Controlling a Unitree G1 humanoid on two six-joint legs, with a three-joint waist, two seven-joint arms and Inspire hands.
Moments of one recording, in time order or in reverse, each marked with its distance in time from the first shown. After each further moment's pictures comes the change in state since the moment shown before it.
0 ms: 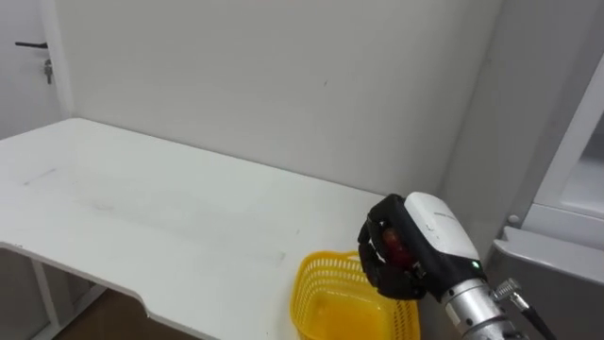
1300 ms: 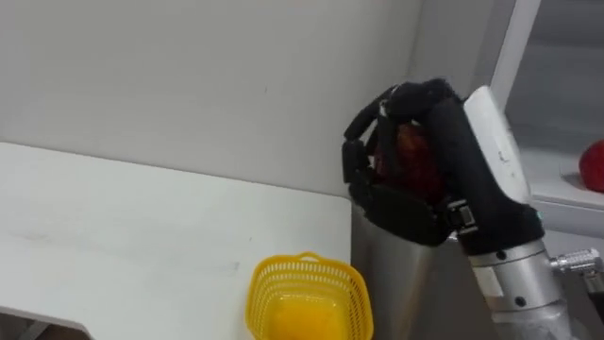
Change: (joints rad) left arm -0.022 -0.032 0.010 0.014 0.023 -0.004 0.089; right arm 0.050 0.003 -0.046 -0.548 0.068 -0.027 -0.036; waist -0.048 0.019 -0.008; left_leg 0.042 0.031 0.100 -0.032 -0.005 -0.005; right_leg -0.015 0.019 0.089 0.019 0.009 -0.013
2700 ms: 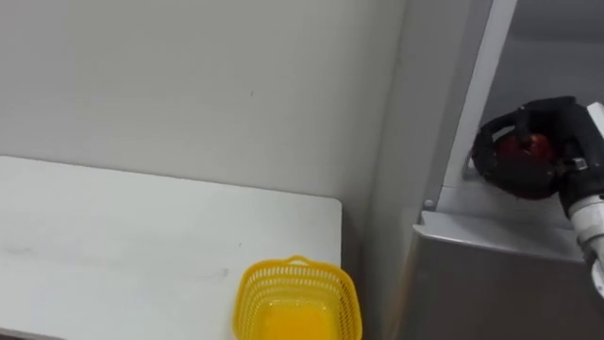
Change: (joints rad) left arm 0.043 0.015 0.103 -0.043 0.003 0.087 0.034; right arm -0.148 -0.159 -0.234 0.471 0.562 0.166 -0.021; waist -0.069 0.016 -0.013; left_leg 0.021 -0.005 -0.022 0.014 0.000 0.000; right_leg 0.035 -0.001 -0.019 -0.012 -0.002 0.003
